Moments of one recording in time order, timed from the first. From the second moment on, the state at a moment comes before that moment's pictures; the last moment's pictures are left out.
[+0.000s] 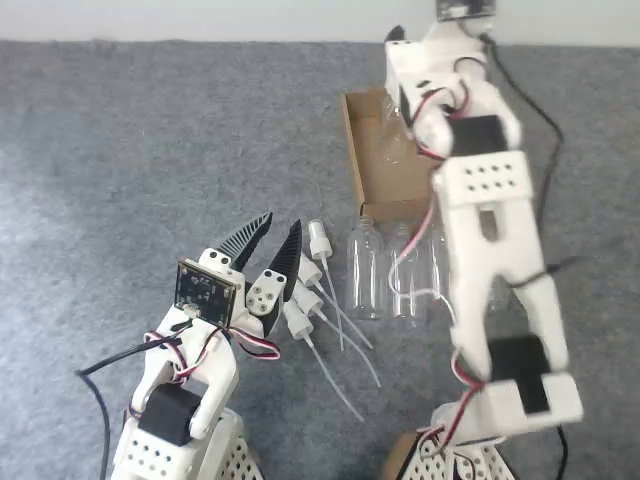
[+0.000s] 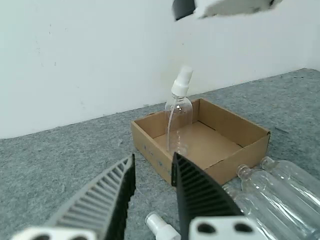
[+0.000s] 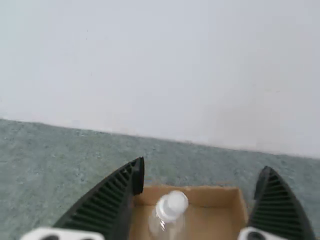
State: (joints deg) left arm 16.6 -100.4 86.3 38.6 2.7; right arm -11.6 -0.7 -12.7 42.0 -1.3
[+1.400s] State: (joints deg) left arm 16.6 -100.4 86.3 38.1 2.6; right arm 13.8 15.3 -13.8 57.0 19.6
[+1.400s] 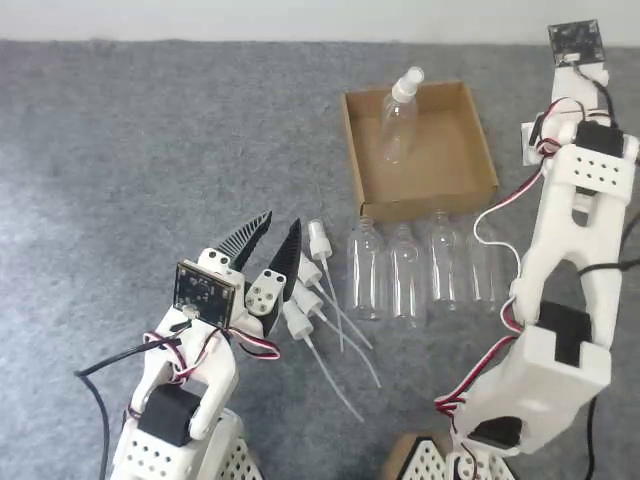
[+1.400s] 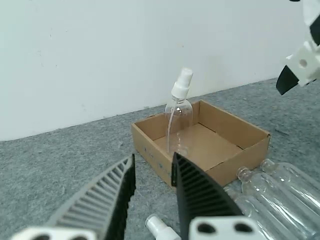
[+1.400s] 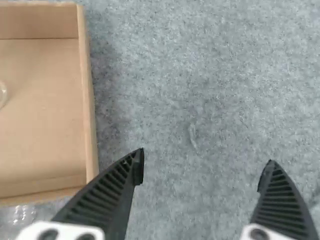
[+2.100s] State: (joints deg) left arm 16.6 -100.4 86.3 38.1 1.1; right arm 2.8 22.5 -23.1 58.1 16.0
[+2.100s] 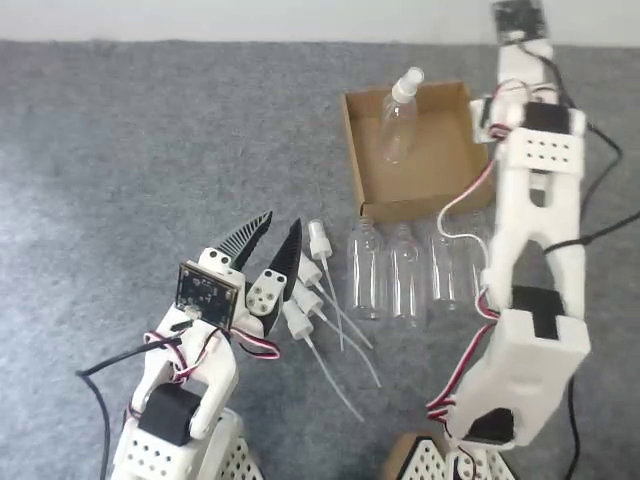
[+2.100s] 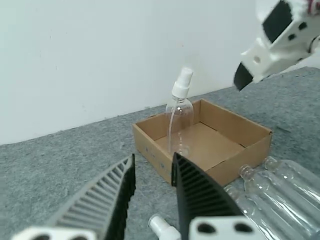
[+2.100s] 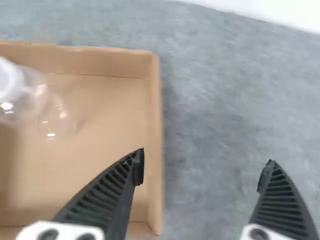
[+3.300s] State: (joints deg) left arm 17.1 -100.4 86.3 38.1 0.6; right arm 4.9 38.7 -23.5 56.2 15.6
